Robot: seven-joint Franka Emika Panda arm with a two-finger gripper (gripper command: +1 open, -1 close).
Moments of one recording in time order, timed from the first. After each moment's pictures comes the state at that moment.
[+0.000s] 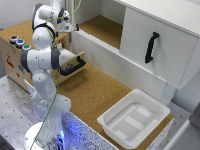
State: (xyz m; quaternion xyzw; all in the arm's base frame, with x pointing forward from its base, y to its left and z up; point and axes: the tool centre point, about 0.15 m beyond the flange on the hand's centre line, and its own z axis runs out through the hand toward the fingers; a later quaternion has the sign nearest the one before) arm 0.360 0.414 0.475 -0.80 -0.57 -0.12 0.10
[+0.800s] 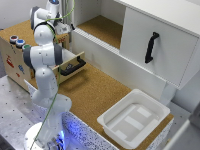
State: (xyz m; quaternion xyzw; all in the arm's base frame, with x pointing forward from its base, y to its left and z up) arm 0.361 0.463 0.452 -0.75 -0.63 -0.14 0.13
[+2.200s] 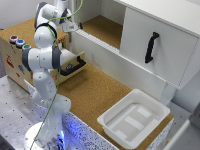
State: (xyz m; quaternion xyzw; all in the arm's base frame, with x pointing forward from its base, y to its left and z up) arm 0.411 0.337 0.496 -0.86 -0.48 -0.14 0.08
